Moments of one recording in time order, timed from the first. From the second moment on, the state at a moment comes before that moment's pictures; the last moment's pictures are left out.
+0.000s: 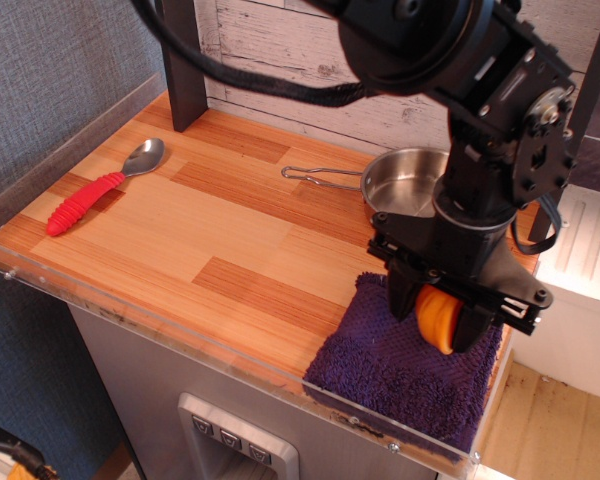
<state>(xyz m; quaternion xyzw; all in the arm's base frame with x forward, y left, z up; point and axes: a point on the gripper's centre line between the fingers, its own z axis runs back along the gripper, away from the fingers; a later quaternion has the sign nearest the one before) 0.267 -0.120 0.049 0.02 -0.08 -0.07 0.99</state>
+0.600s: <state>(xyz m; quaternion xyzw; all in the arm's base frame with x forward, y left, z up) 0.249 -0.107 0.043 0.04 -0.04 -0.07 1.00</state>
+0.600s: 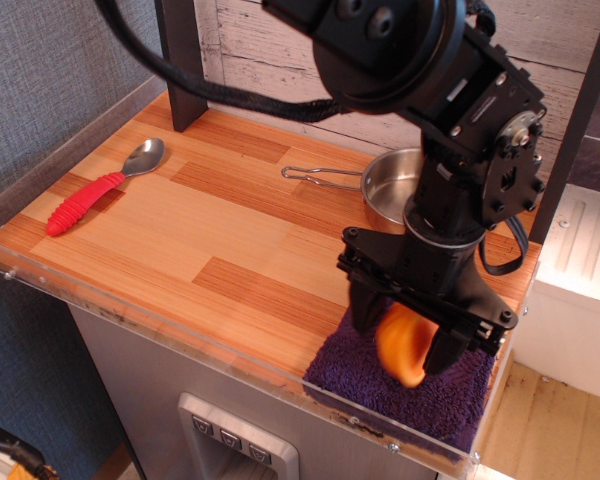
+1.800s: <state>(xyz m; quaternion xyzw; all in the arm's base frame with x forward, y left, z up) 0.280 -0.025 0.118 -0.02 -0.09 -0.01 1.00</state>
